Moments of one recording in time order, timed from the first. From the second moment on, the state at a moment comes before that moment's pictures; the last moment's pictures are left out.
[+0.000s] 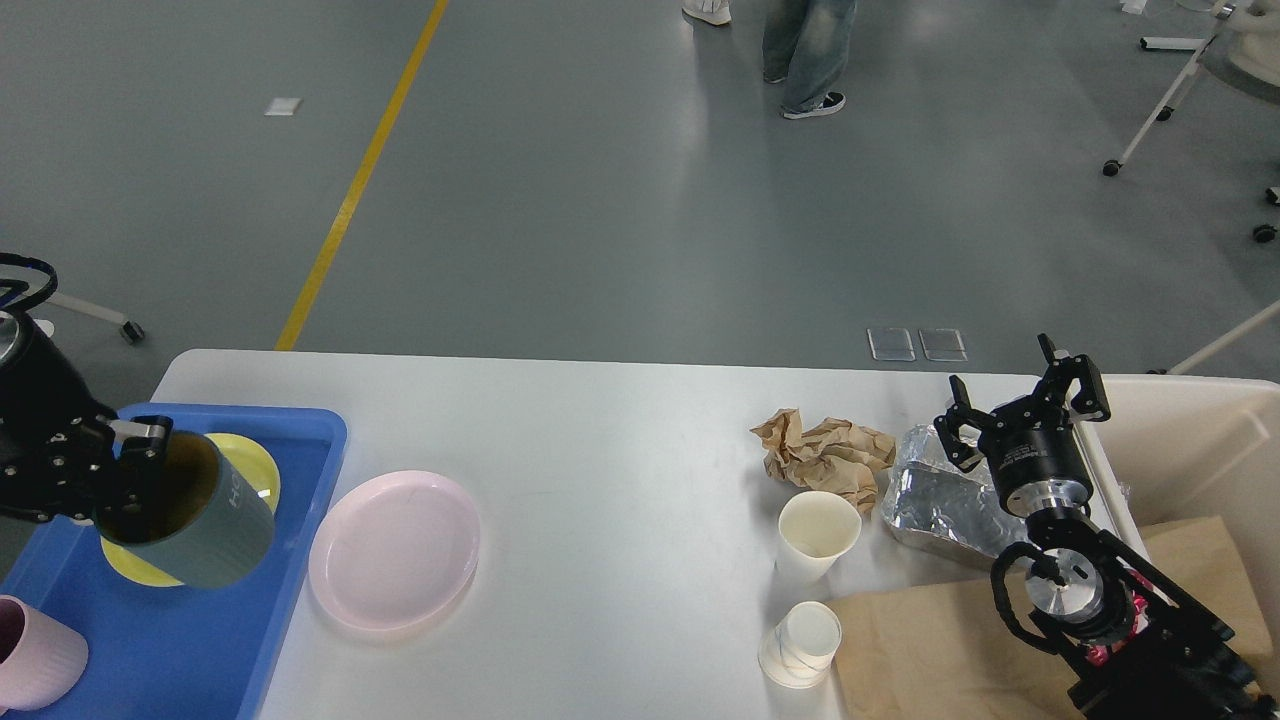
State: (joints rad) left arm -2.28 0.55 1.64 -1.54 0.10 -0.84 -0.04; right arm 0.33 -0.25 1.04 0.82 -0.12 0.19 0.46
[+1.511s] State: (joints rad) left arm -1.31 0.86 1.01 -0.99 0.29 -0.73 -0.03; right arm 0.33 -0.25 1.04 0.82 -0.12 0.19 0.46
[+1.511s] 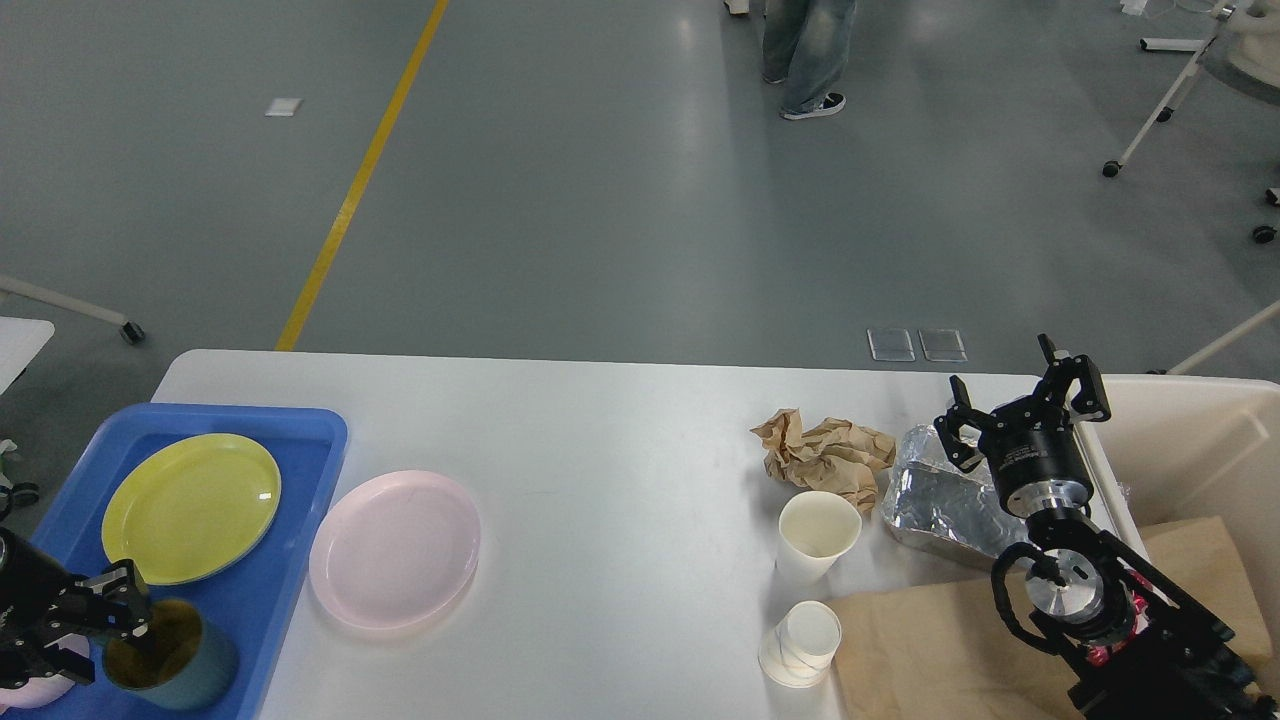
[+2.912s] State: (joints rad) left arm -2.71 0.14 1.55 -1.76 -0.27 -0.74 -0.03; right arm 0.33 -0.25 1.04 0.82 -0.12 0.19 0.46
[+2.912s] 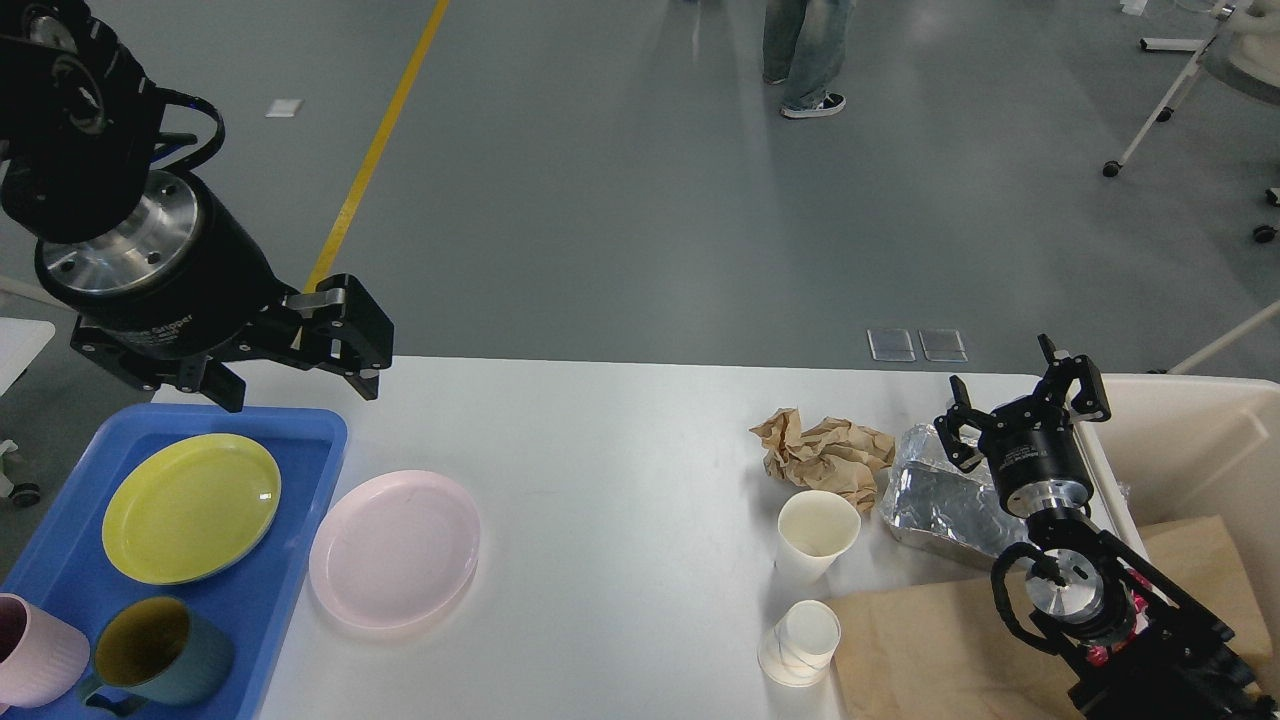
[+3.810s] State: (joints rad) left arm -1.90 0.37 1.44 -1.61 -0.61 -0.30 -0.06; right arm 0.33 -0.25 1.04 0.82 -0.12 0.19 0.46
